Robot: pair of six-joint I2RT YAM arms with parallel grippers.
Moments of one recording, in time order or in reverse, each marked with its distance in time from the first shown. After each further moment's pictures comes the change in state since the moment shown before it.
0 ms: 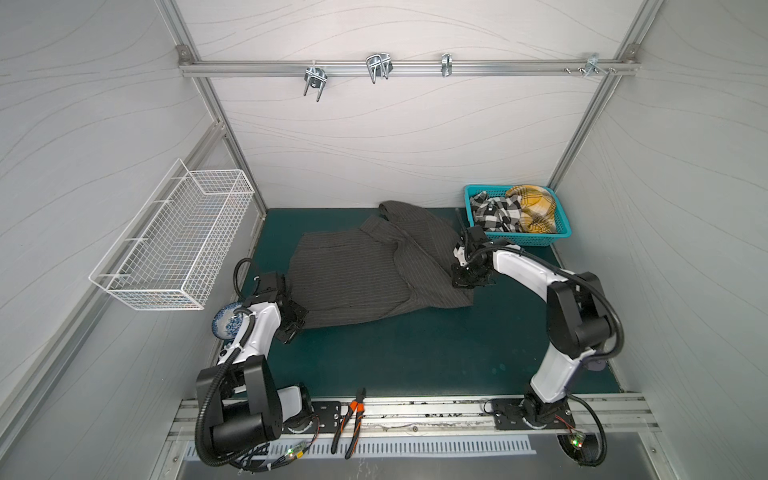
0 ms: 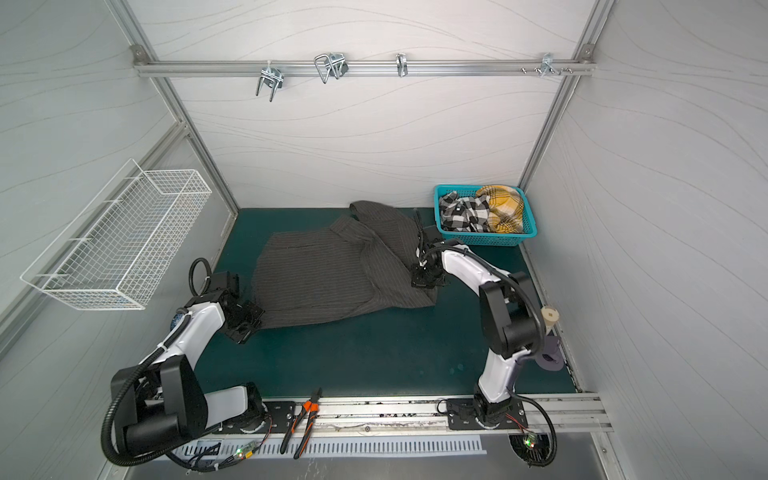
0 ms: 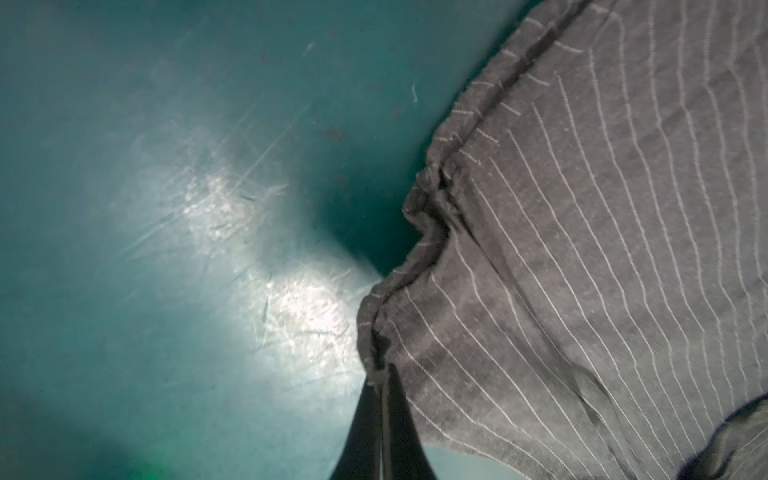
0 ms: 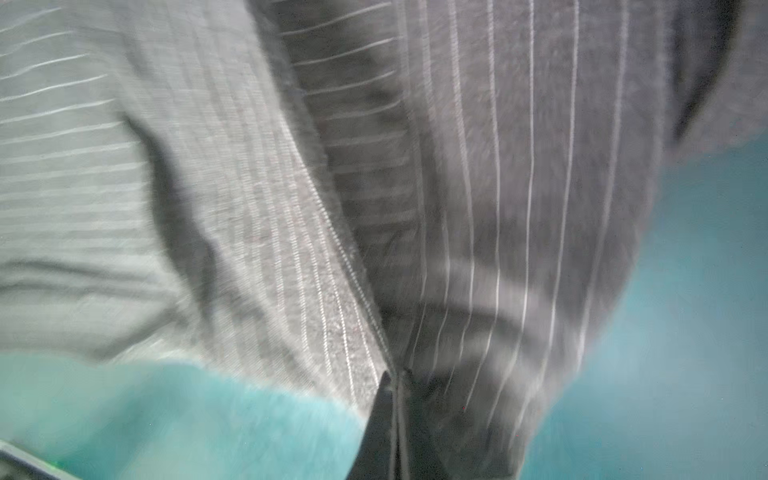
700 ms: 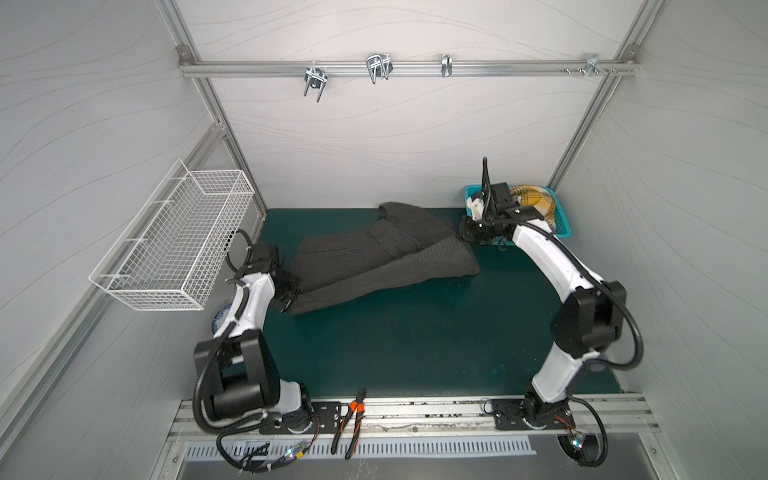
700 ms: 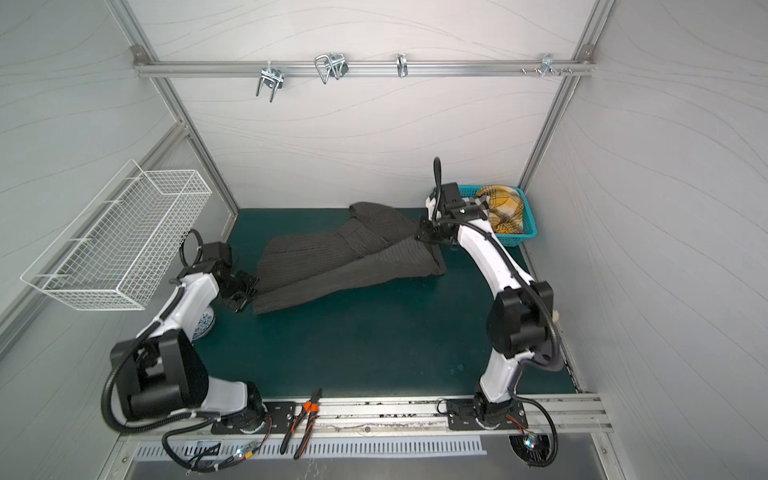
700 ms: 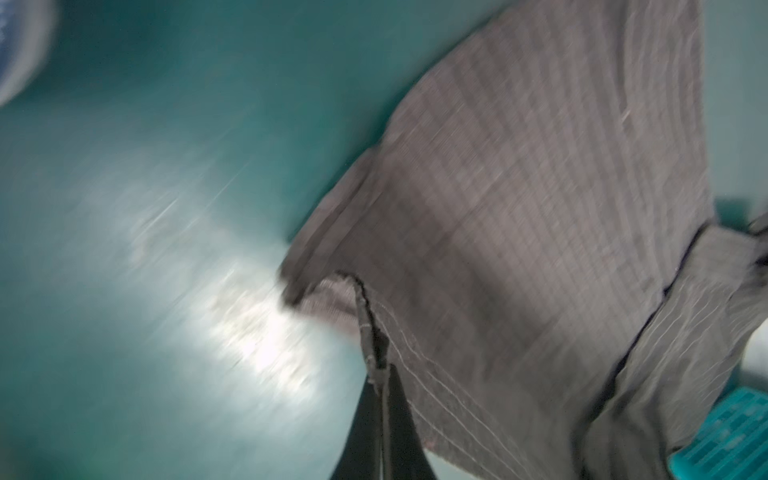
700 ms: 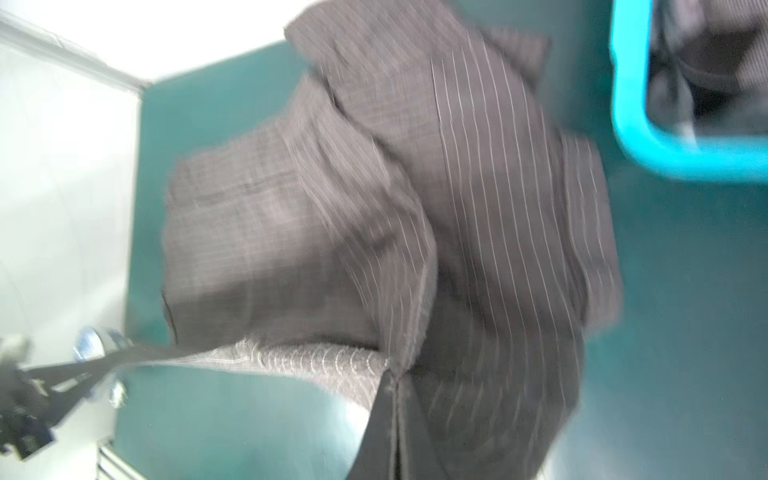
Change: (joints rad) left arm 0.003 0.253 0.348 0.002 0.033 -0.078; right arm -0.102 0.127 0.492 -0.026 -0.113 0.075
